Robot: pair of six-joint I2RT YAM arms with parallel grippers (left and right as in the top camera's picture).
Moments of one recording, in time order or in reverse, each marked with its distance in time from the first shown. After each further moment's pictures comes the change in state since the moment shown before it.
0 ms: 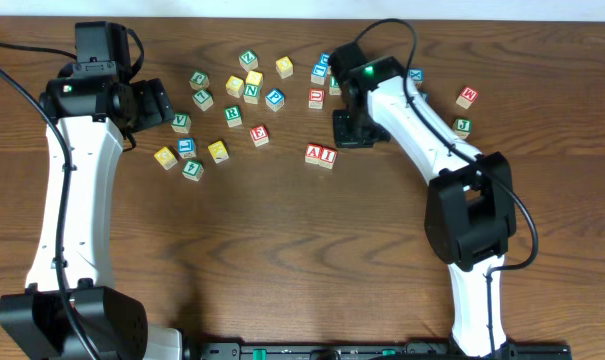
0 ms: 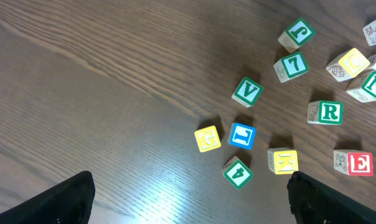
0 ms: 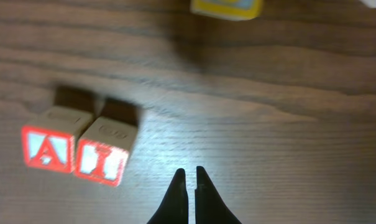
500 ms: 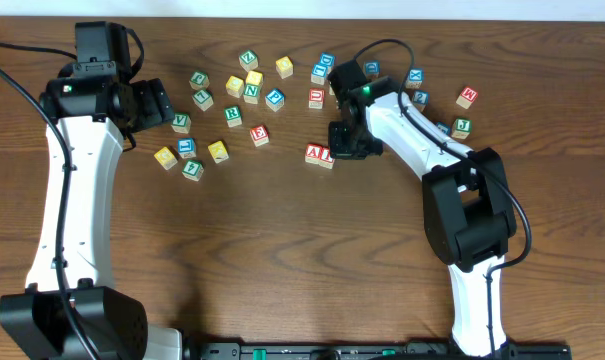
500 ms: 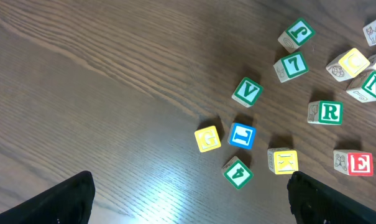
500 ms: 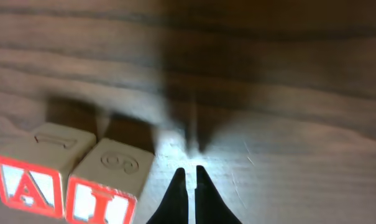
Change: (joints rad) left arm 0.000 0.000 0.000 0.000 0.000 0.000; right arm 0.003 -0.004 -0.188 0.232 -0.090 0.031
